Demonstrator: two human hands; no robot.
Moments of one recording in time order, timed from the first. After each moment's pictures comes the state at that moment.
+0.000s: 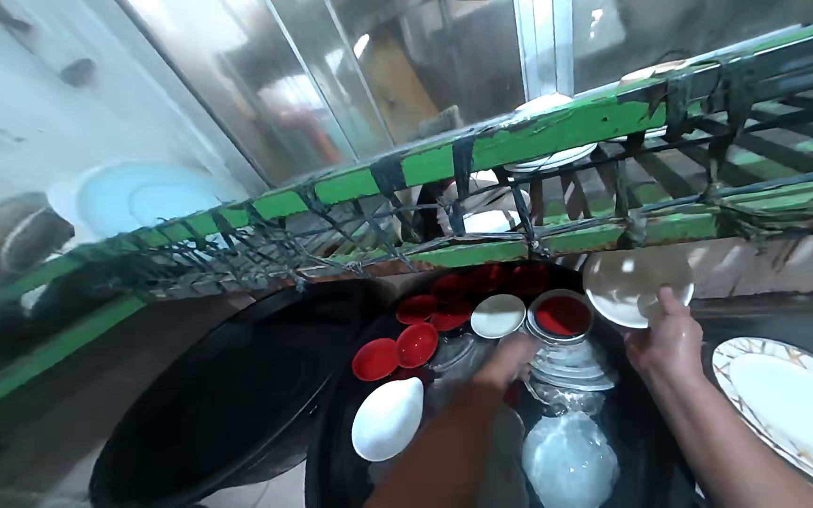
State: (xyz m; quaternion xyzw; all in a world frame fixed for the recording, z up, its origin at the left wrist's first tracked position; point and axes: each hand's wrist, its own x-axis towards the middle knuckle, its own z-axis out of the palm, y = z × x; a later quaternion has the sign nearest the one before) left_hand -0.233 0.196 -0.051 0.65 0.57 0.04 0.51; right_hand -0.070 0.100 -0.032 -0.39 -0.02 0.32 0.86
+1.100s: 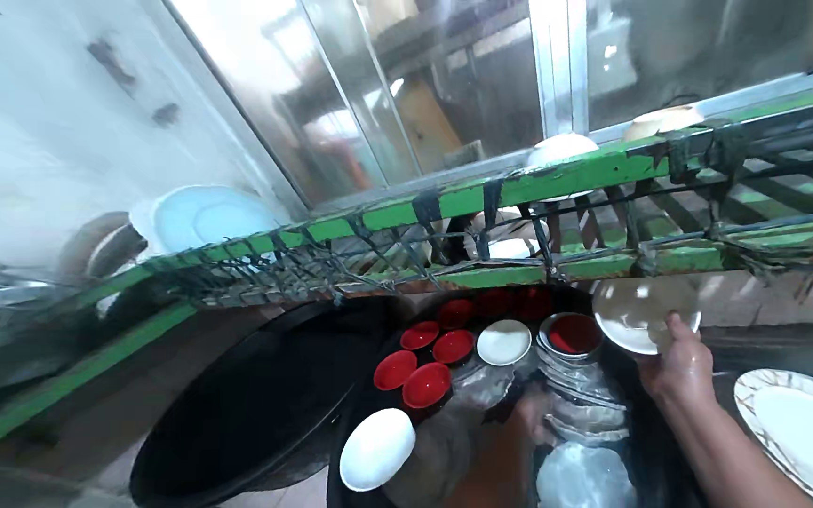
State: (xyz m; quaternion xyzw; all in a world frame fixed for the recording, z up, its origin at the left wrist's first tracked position) left_hand -0.247 0.159 -0.101 0.43 0.55 0.18 0.69; right_hand -0.071 0.103 -0.034 -0.43 -0.04 0.31 0.84
